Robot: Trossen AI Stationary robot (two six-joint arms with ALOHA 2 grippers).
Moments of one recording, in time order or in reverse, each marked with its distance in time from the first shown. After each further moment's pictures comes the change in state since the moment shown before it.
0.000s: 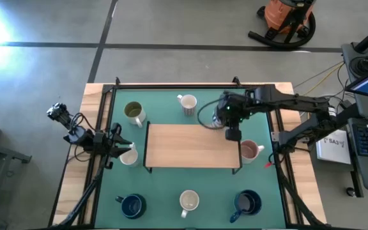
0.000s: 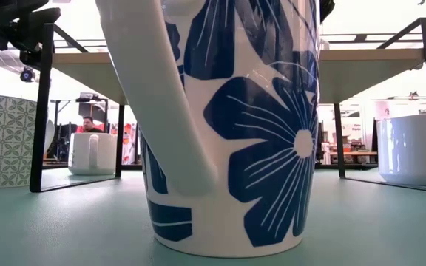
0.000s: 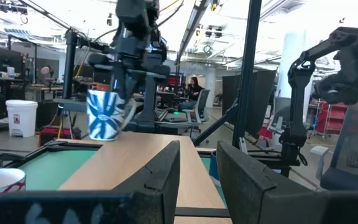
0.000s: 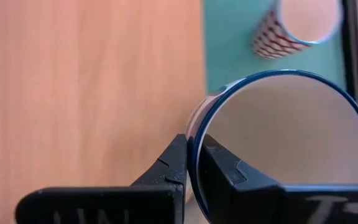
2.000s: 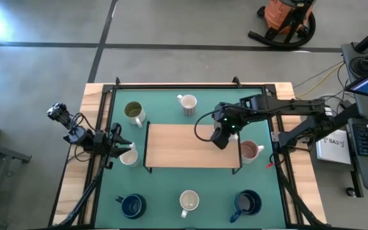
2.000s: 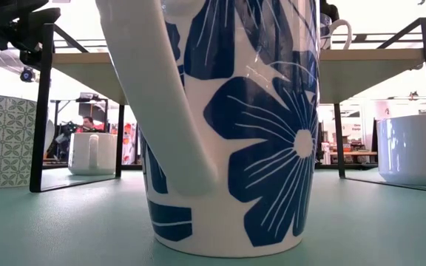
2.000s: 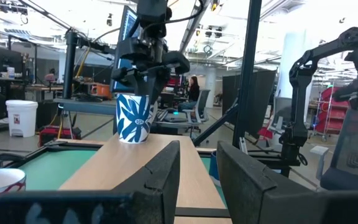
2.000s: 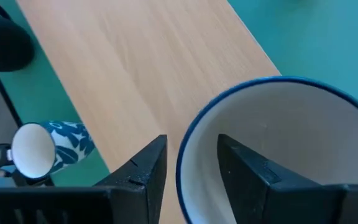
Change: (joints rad) left arm 0.000 0.000 0.000 0.000 0.000 0.000; right arm 0.110 0.045 0.027 0.058 -0.056 0.736
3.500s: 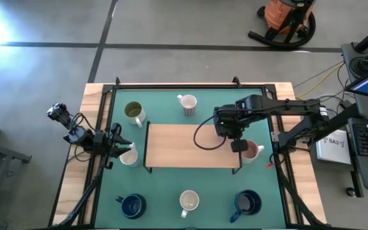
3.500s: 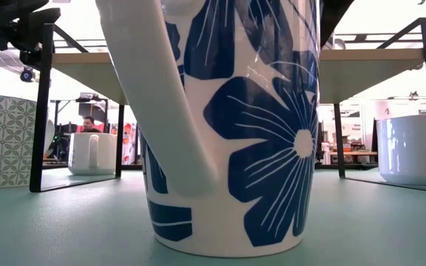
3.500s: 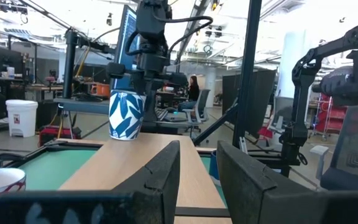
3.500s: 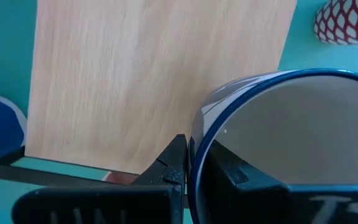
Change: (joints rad) left arm 0.000 0.000 0.000 -0.001 0.000 0.000; right arm 0.000 0.064 0.058 -0.259 0.037 -0.849
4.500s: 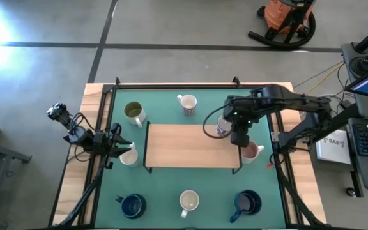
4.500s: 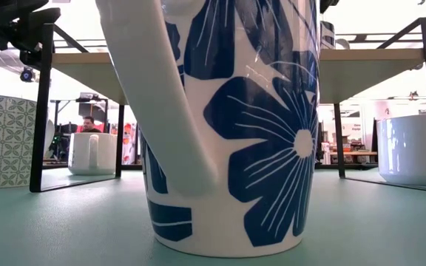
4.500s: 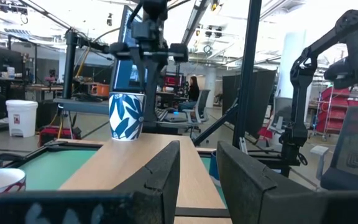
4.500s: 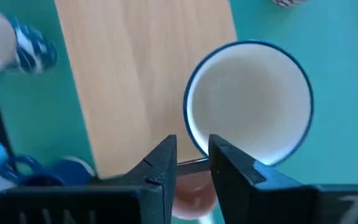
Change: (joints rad) left arm 0.000 0.000 0.000 0.001 0.000 0.000; right arm 0.000 -0.037 0.219 -0.141 -0.007 0.461
